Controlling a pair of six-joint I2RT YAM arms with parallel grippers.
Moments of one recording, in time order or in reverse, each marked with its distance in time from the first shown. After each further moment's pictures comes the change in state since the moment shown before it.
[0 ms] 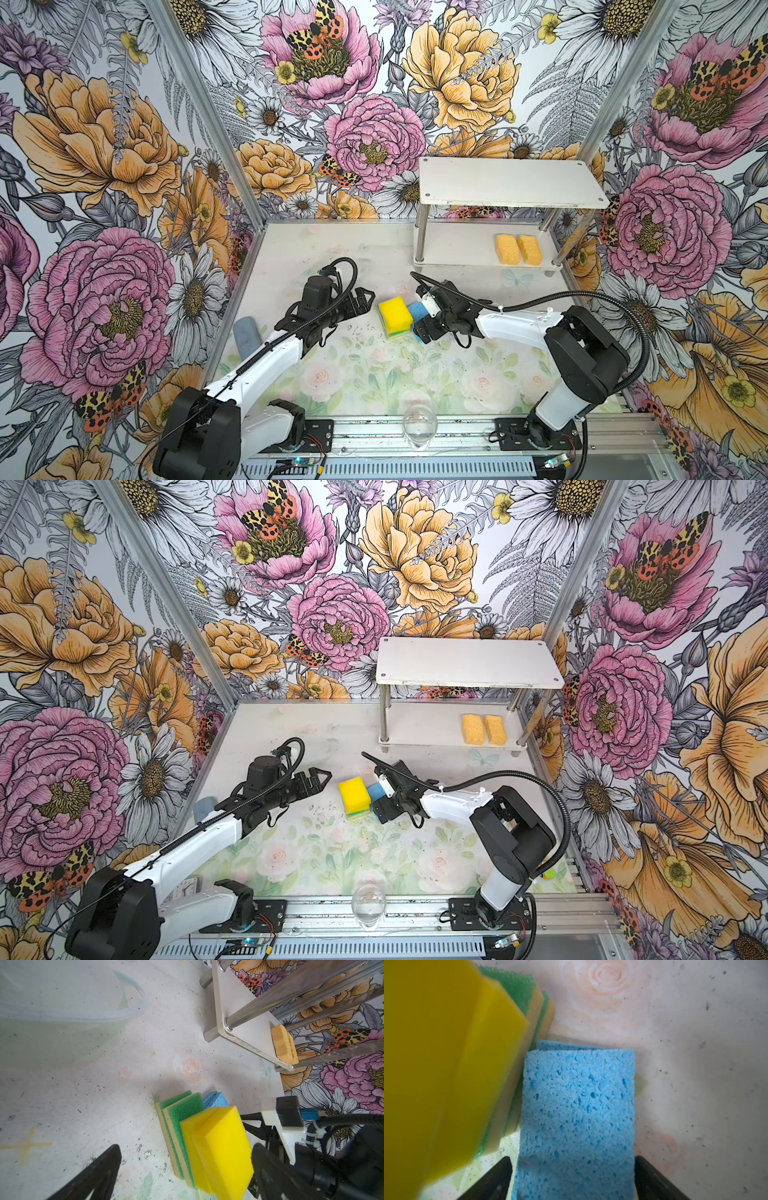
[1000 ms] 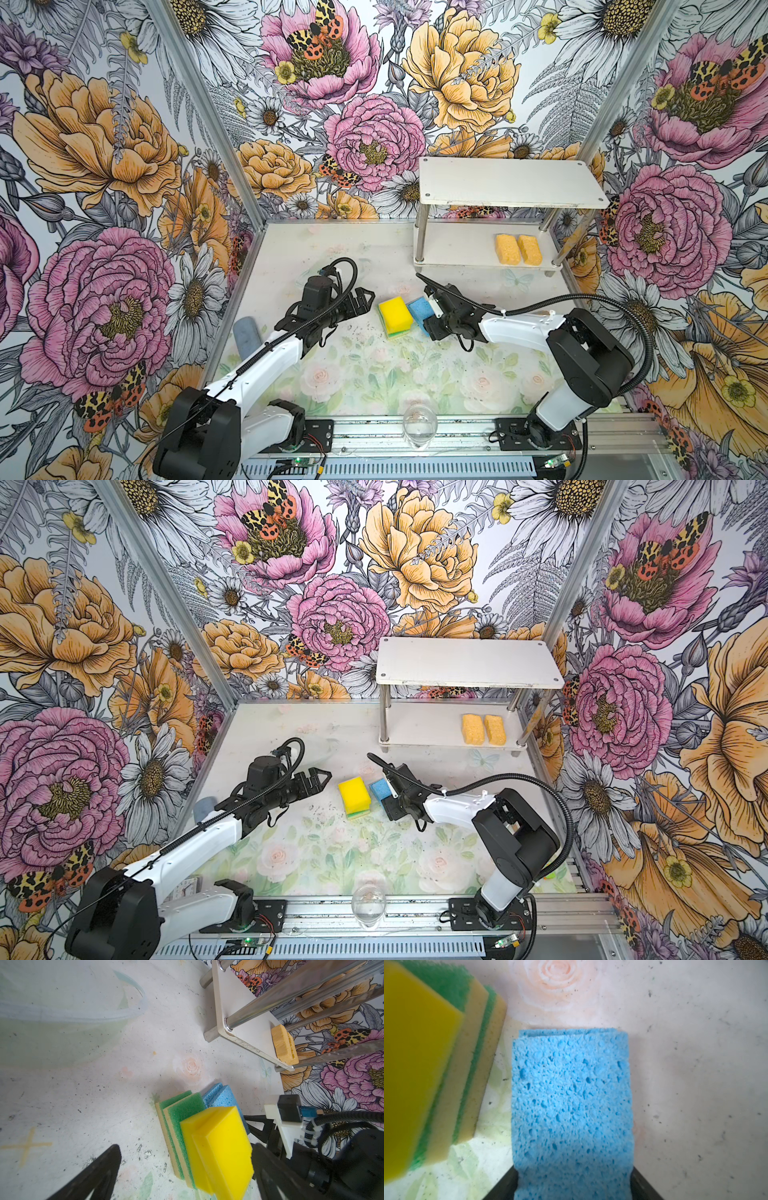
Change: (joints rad) left arm 0.000 0.000 0.000 0.000 0.000 0.000; right arm -0.022 -0.033 -0.061 0.051 0.134 0.057
